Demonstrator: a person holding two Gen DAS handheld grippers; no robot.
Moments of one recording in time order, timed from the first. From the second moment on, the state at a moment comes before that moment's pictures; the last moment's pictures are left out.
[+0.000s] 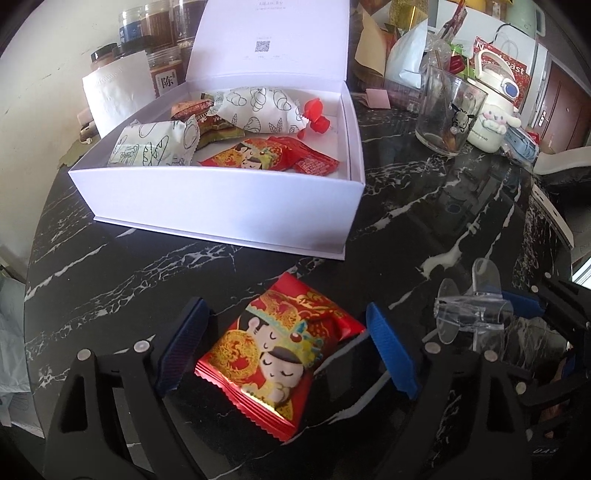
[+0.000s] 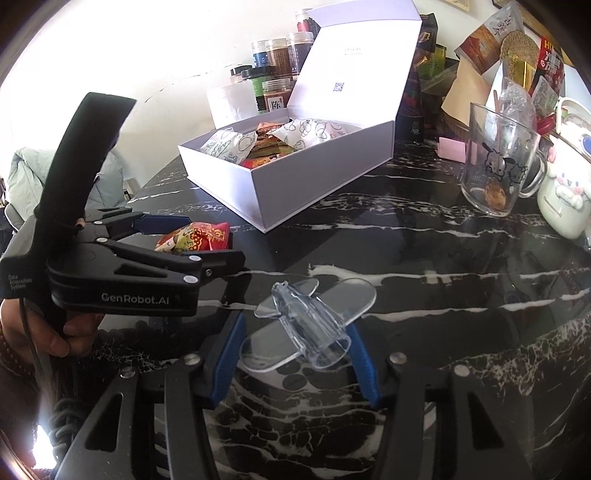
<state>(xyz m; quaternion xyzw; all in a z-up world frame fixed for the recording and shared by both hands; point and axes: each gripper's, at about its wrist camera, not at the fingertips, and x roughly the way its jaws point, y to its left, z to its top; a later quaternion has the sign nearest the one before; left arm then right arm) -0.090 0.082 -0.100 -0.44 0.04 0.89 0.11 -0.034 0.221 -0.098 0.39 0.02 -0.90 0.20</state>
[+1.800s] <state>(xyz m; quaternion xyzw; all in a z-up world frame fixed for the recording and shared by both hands) -0.050 0.061 -0.060 -0.45 -0.07 0.89 0.06 -0.036 0.251 -0.061 0.38 -0.08 -0.89 0.24</state>
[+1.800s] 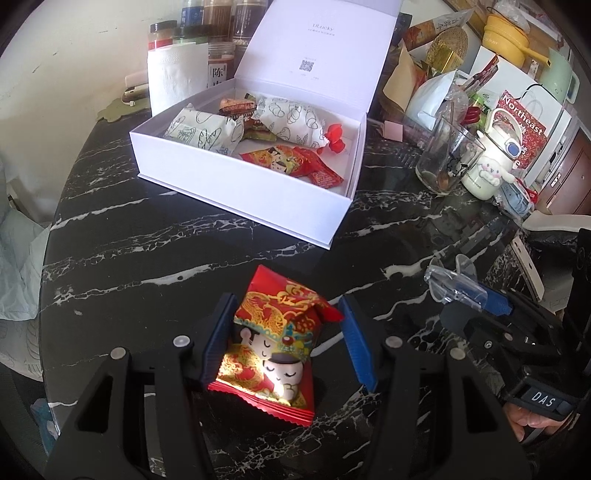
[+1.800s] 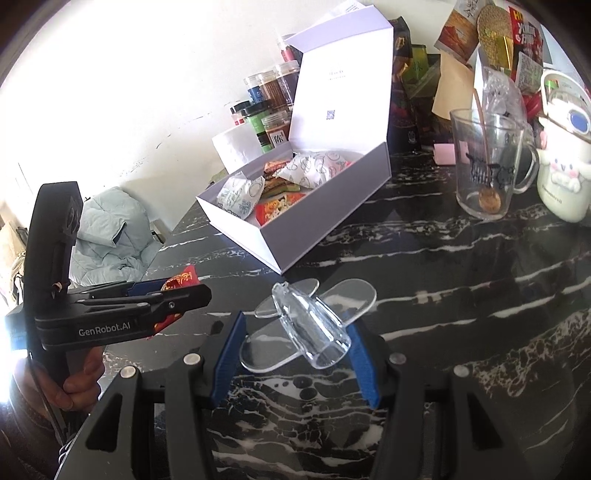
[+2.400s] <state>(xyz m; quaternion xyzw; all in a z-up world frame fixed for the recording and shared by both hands) -0.057 0.055 -0.020 -0.42 -0.07 0.90 0.07 -0.051 0.233 -0.014 0.37 -0.03 -0.90 0.25</state>
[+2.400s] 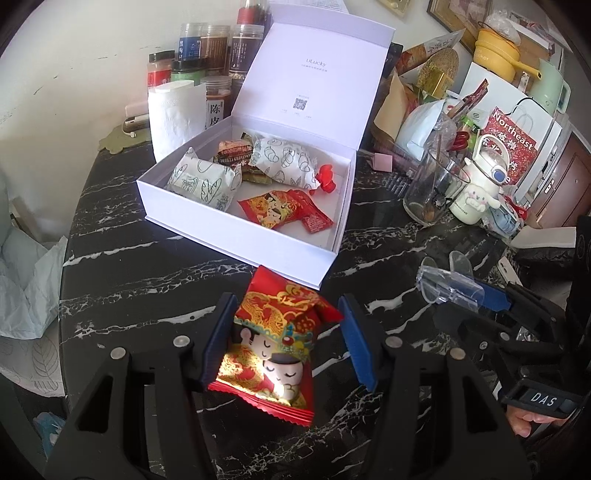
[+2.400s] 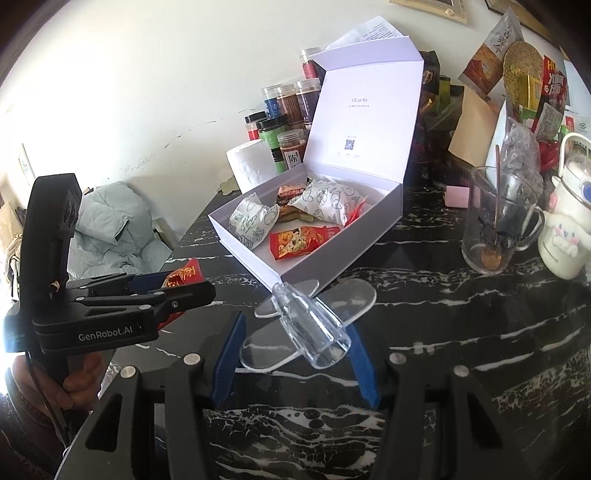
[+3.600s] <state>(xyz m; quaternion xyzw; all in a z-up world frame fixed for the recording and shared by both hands) -0.169 0.040 0.021 -0.39 -0.03 0.92 0.07 -0.164 0.206 0.034 0.33 0.03 -0.91 0.26</state>
